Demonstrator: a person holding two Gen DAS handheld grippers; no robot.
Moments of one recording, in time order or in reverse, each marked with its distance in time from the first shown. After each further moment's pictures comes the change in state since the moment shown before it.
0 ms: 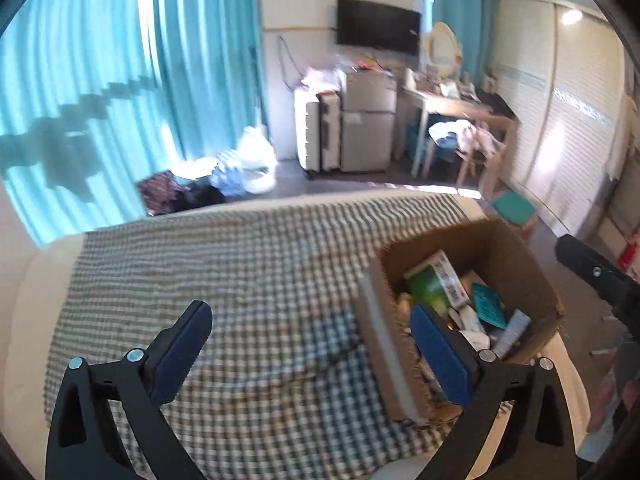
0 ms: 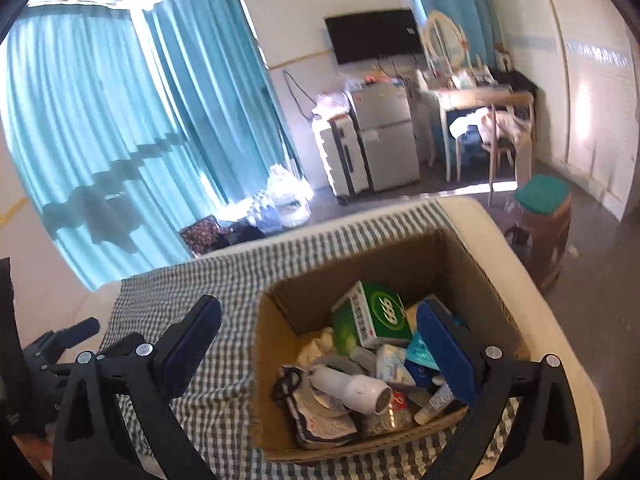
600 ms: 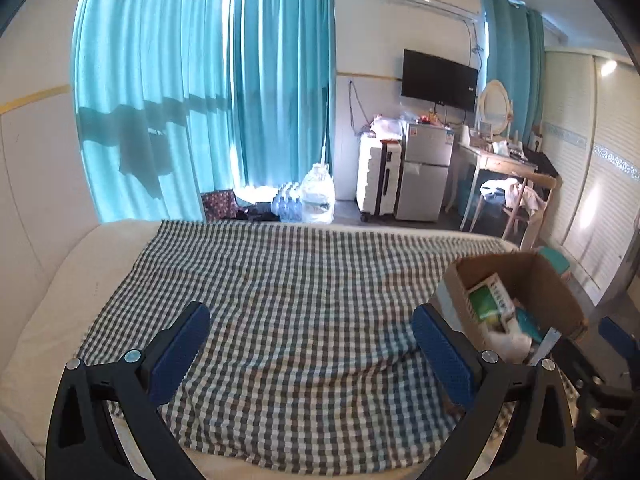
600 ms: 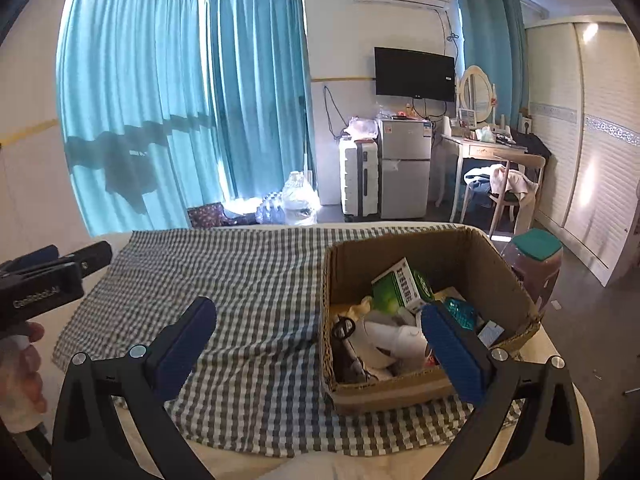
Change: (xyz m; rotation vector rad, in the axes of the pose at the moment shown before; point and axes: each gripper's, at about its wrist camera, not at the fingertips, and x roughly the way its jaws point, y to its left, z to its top) left arm -0.068 0.092 -0.080 -0.153 -0.140 0.140; right arm -0.040 0.100 -0.104 -0.230 -0.052 -0.064
